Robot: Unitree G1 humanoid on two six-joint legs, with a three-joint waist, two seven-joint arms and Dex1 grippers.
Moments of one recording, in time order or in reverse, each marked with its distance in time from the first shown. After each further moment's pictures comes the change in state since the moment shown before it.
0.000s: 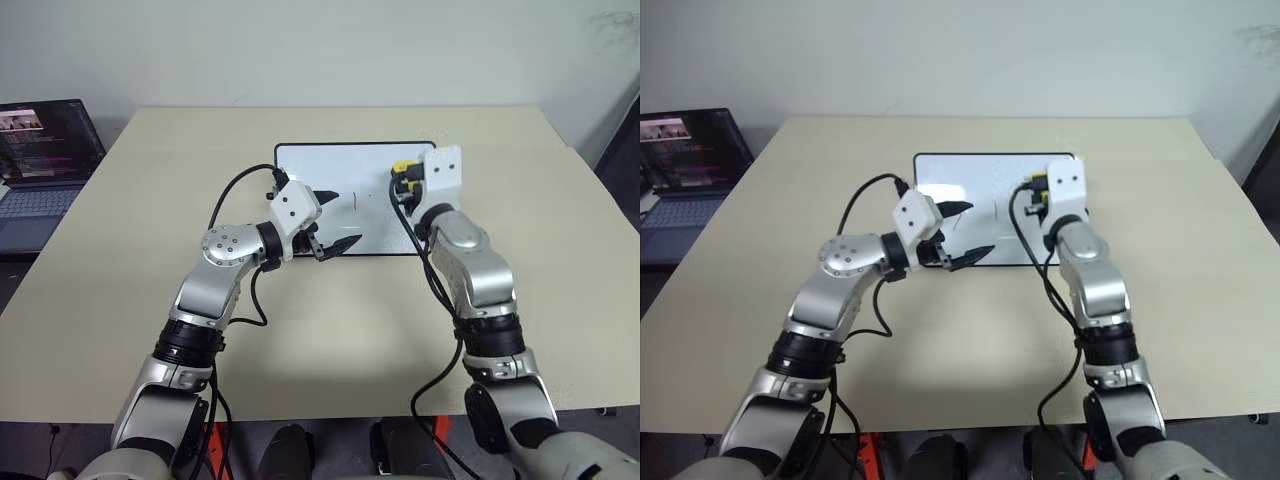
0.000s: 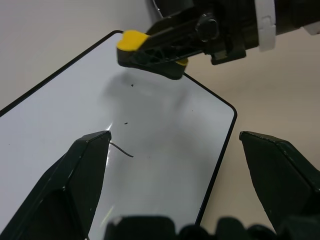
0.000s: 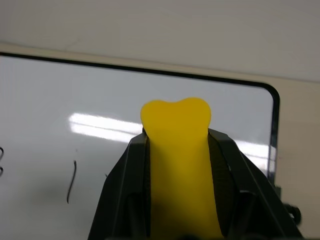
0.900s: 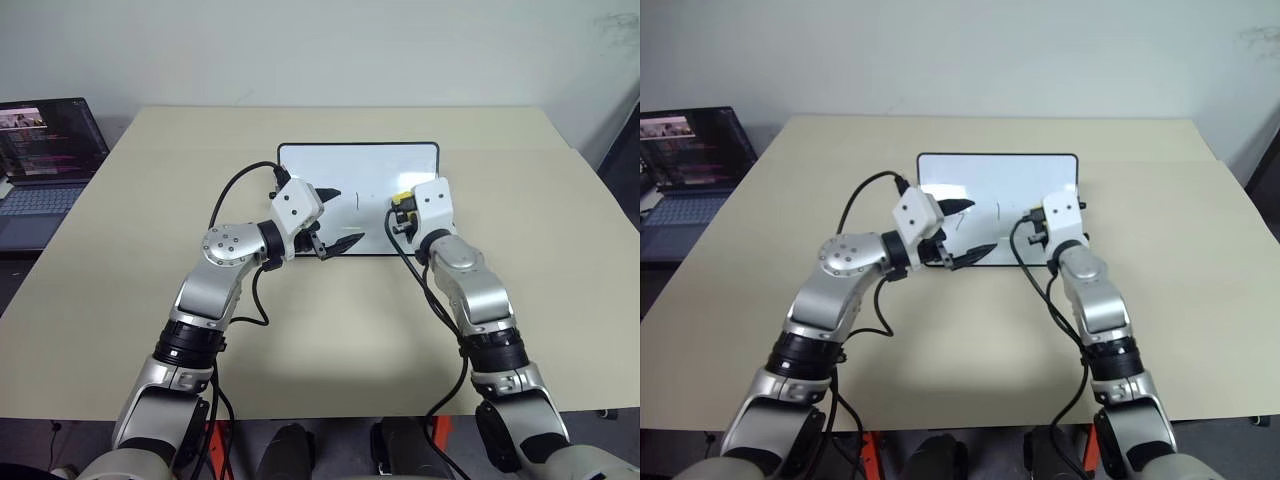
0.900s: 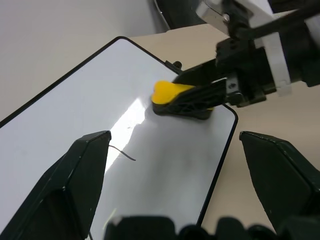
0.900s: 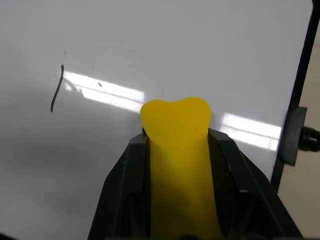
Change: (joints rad) left arm 0.002 0.000 0.000 -0.037 0.000 0.029 0.012; right arm 0.180 -0.086 0.070 -0.069 -0.049 0.070 0.049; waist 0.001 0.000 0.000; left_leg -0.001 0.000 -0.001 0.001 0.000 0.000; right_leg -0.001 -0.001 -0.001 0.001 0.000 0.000
